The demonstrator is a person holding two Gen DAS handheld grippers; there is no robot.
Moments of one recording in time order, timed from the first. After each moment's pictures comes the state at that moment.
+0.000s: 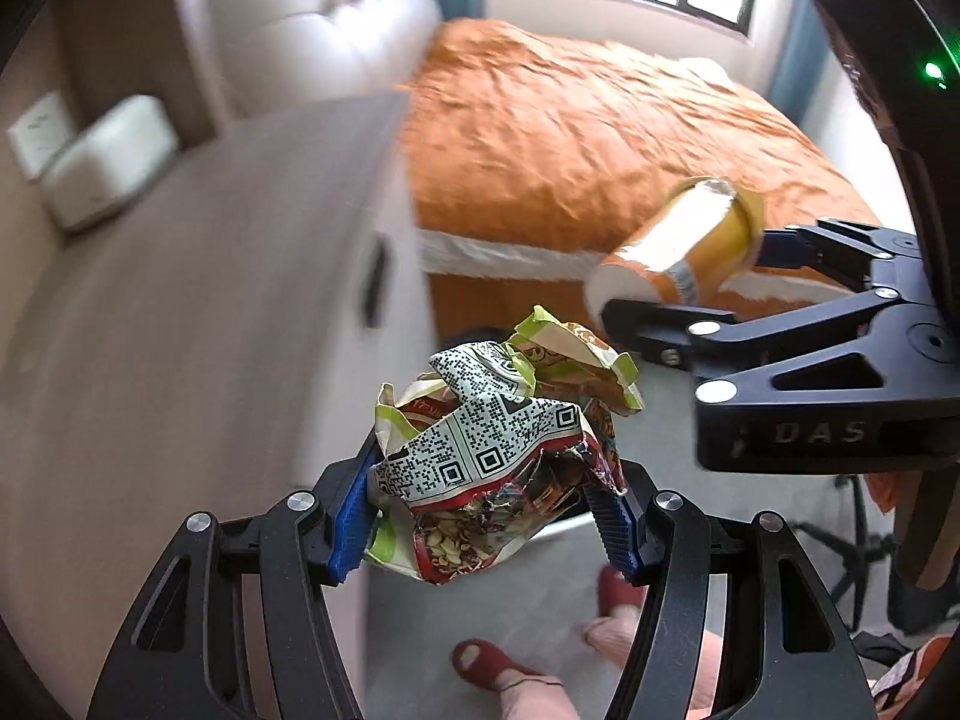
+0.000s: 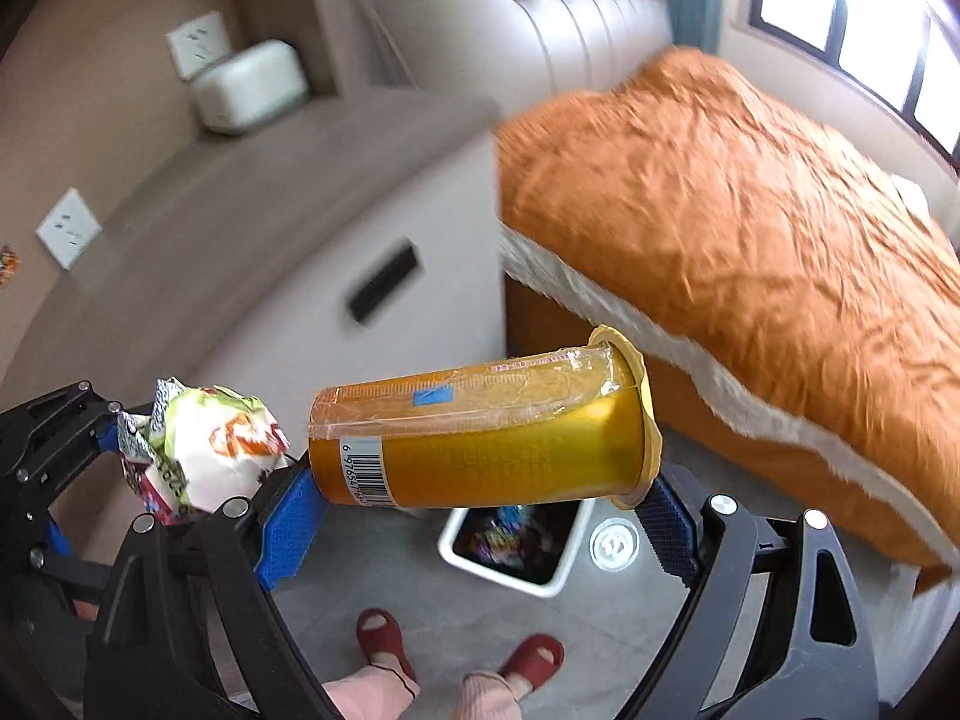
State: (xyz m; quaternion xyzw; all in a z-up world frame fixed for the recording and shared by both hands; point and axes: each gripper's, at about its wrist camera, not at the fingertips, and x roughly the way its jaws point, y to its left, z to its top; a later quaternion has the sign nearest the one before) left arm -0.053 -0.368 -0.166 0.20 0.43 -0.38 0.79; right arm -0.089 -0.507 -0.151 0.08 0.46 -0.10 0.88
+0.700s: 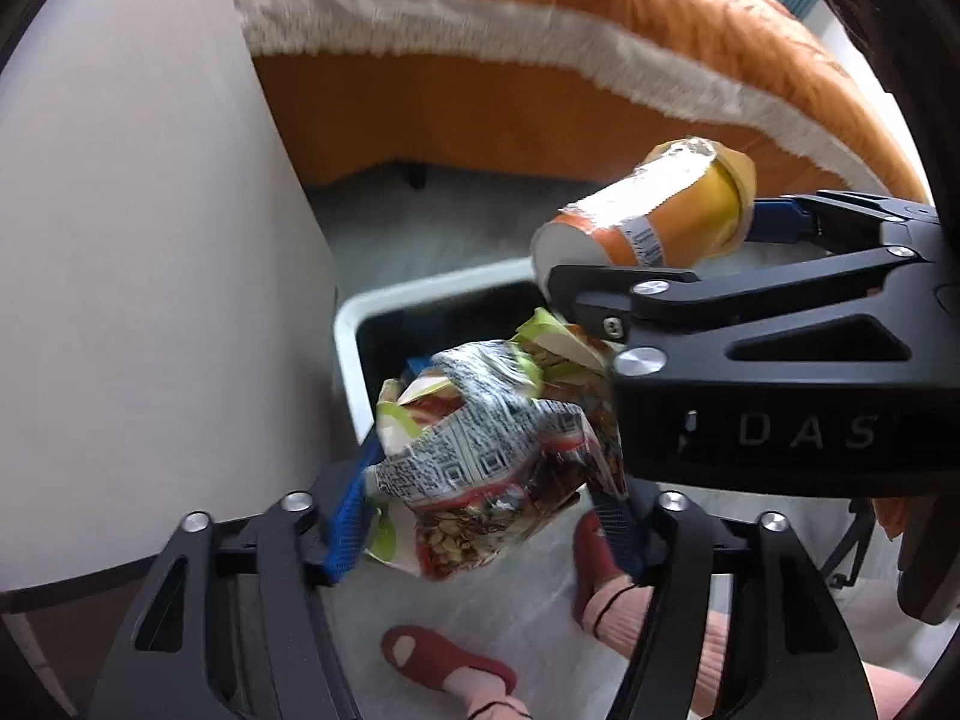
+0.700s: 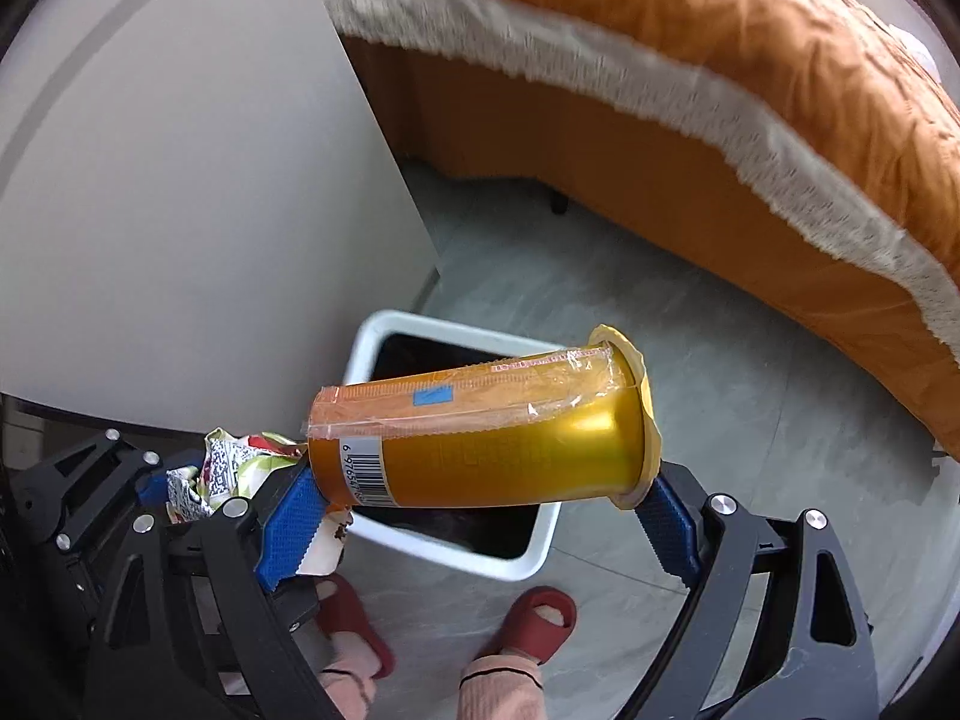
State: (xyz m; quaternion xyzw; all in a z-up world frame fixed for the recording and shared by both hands) left arm -0.031 -0.463 -0.496 0.23 0.55 -0.39 0.70; right arm -0.065 -0.596 -0.457 0.15 0.58 -0.14 0.79
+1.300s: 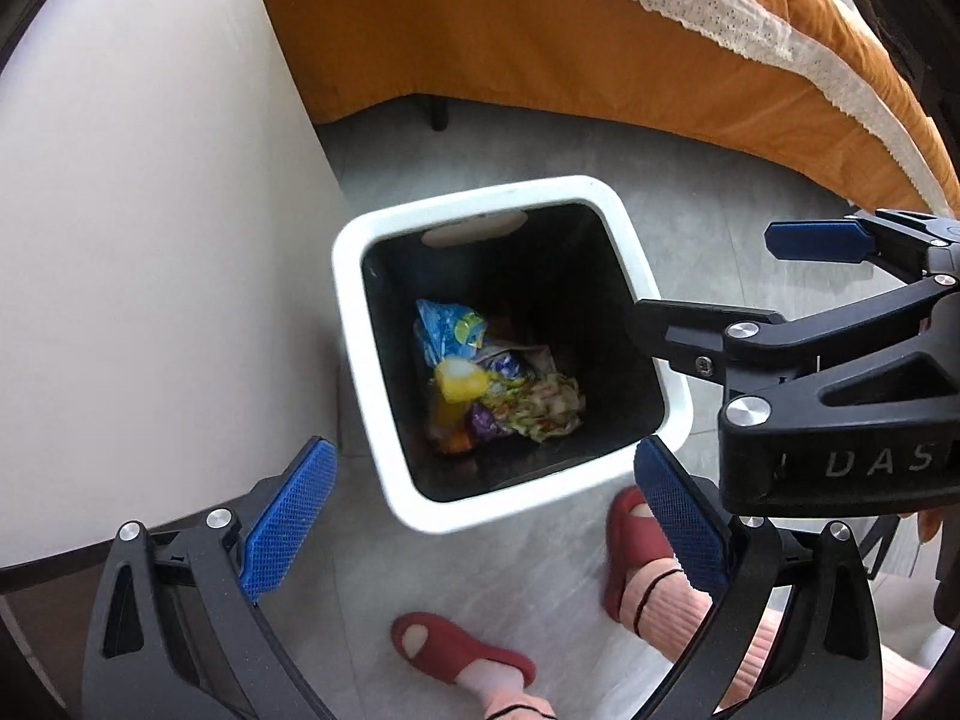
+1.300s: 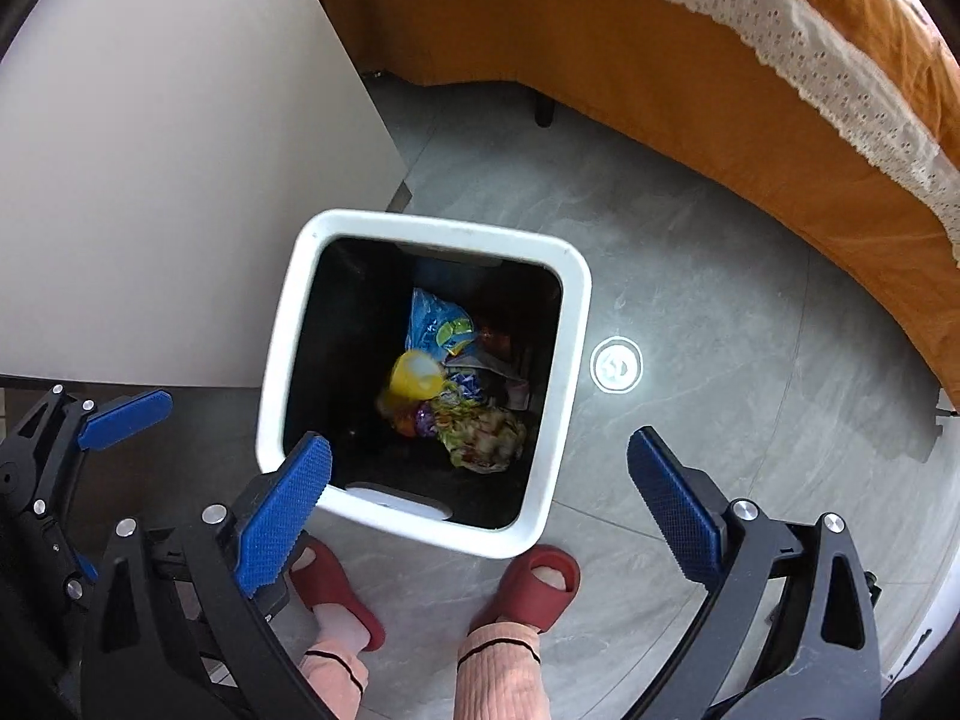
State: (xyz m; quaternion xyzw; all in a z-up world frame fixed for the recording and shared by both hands) left arm -0.031 -0.460 -0.547 0.26 0.57 -0.37 0.69; right arm -0.074 -0.599 -0.520 0.17 0.62 -0.15 0.75
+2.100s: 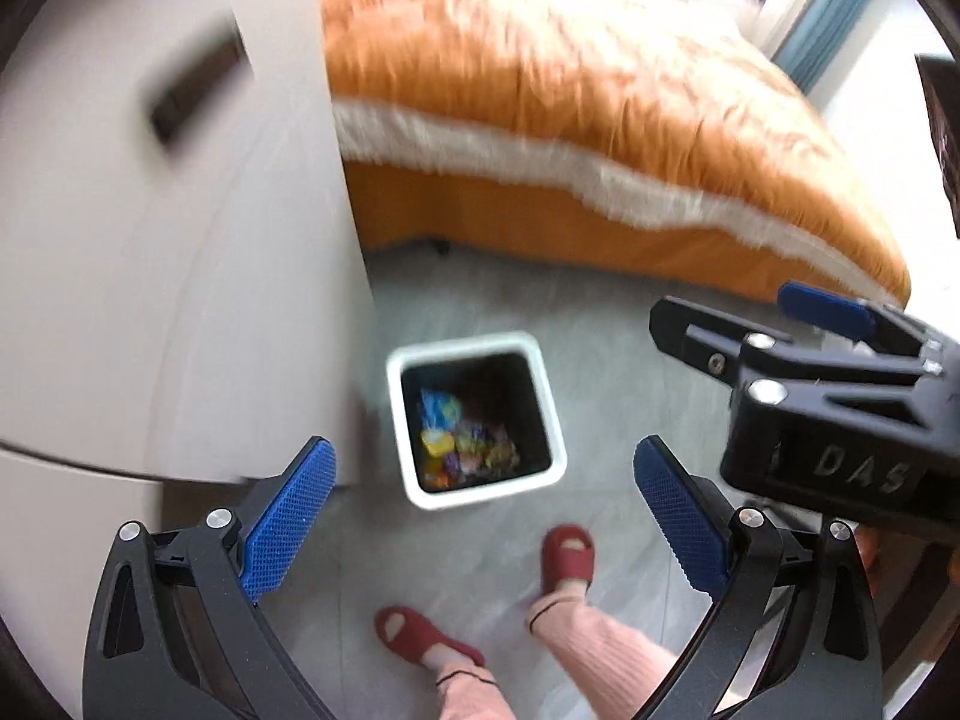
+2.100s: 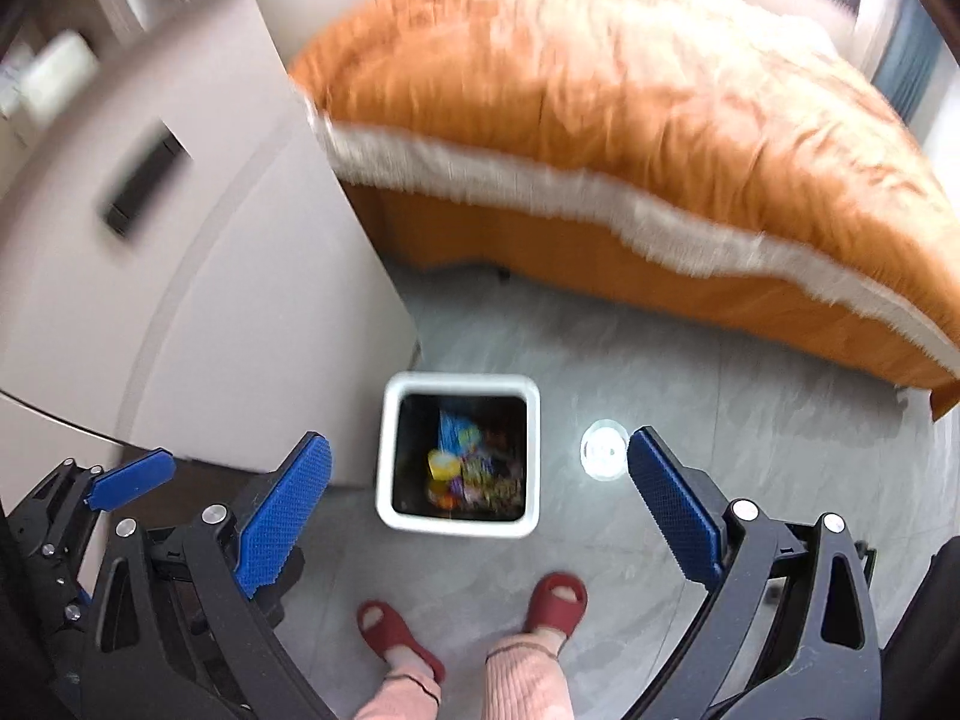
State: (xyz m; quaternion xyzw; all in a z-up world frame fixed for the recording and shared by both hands) left arm -0.058 -0.412 -0.286 0.18 0.51 -0.38 0.75; right arm -0.126 -0.553 -0.261 0.18 0.48 -0.24 0.83
